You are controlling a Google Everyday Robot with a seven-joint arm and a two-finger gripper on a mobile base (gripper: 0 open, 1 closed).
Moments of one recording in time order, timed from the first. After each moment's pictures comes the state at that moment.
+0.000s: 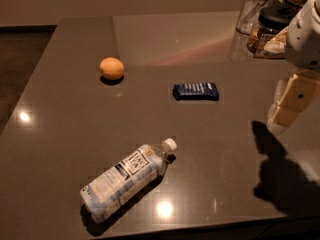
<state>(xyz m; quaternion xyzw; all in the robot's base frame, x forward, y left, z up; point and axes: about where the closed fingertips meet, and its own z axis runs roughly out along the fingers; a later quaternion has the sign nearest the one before) 0.438 -0.217 0.976 -0.60 0.78 -0.03 0.16</state>
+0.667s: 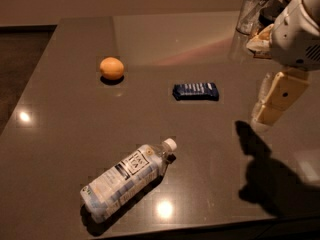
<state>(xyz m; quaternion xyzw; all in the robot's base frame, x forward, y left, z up) 0.439 -0.184 0.980 -0.63 0.76 0.00 0.19</state>
